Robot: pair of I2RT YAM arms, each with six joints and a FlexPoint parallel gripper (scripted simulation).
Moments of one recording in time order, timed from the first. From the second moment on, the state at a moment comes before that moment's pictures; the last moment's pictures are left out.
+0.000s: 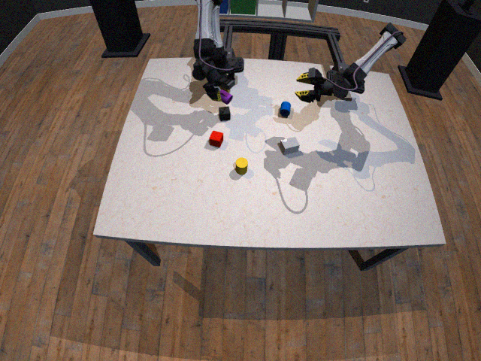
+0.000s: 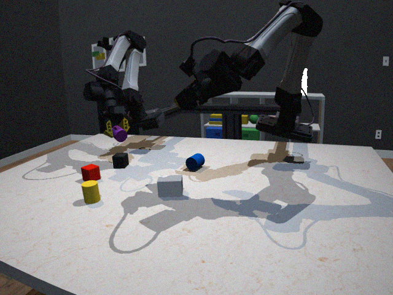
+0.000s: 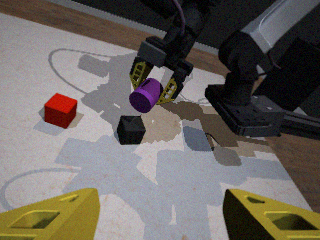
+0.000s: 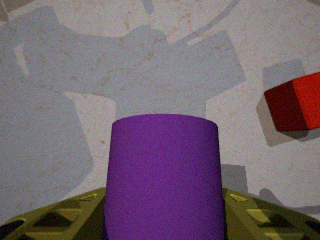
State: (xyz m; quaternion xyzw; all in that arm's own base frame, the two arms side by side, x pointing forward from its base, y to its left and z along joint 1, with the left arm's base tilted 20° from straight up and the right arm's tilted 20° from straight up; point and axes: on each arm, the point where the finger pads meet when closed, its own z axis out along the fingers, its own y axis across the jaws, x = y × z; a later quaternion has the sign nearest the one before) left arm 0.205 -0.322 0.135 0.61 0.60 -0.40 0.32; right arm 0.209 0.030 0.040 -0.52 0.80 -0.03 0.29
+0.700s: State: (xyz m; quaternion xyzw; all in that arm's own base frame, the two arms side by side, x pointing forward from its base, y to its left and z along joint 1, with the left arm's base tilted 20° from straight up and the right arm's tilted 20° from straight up) left arm 0.206 -0.343 0.135 0.63 0.59 -0.38 0.32; right arm 0.213 0.040 0.051 -0.66 0.70 -0.27 0.02
